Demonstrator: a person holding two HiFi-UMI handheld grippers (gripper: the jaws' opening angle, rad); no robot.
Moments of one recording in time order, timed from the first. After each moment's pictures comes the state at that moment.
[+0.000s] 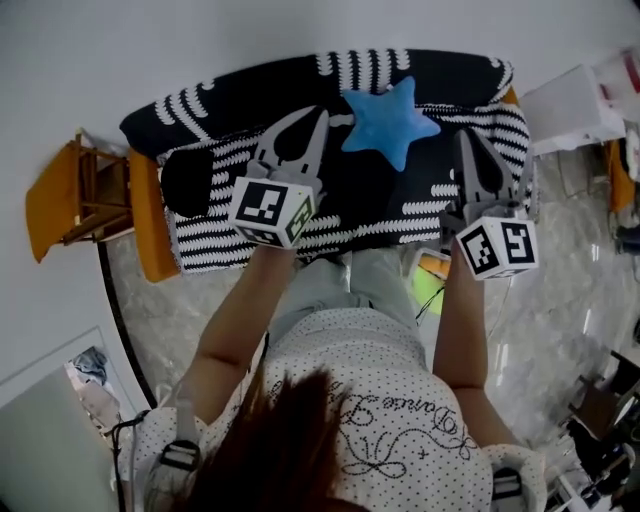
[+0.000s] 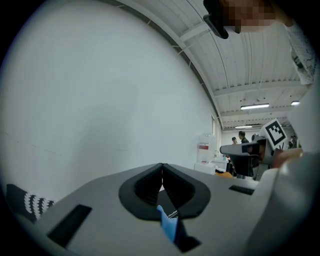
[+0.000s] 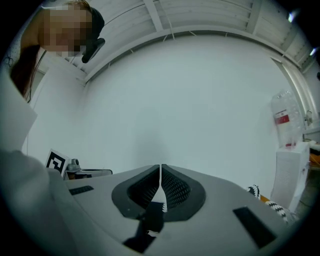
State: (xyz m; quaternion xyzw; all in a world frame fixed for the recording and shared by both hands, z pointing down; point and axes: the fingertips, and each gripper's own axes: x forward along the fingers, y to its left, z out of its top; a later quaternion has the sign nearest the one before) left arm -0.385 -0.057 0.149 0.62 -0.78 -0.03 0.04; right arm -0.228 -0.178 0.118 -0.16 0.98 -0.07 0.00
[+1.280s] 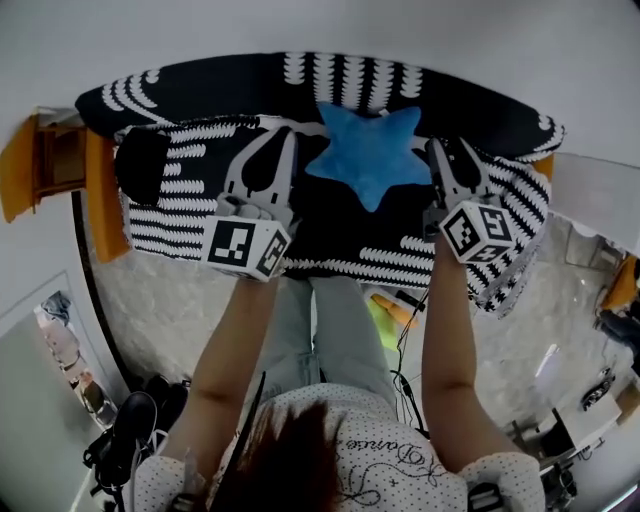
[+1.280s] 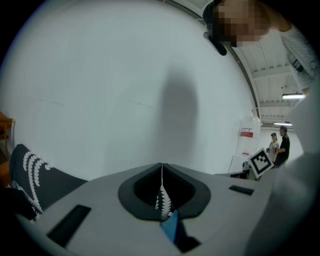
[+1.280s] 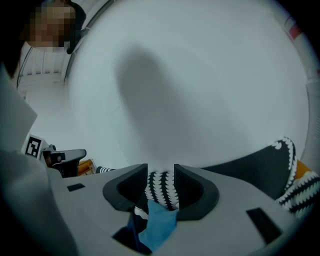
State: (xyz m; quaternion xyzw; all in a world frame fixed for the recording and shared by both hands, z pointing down) left arm -0.481 -0.224 0.311 0.47 -0.87 -0.04 0.14; right arm -0.370 -0.435 0.387 -0.06 0.96 -0.20 -0.16
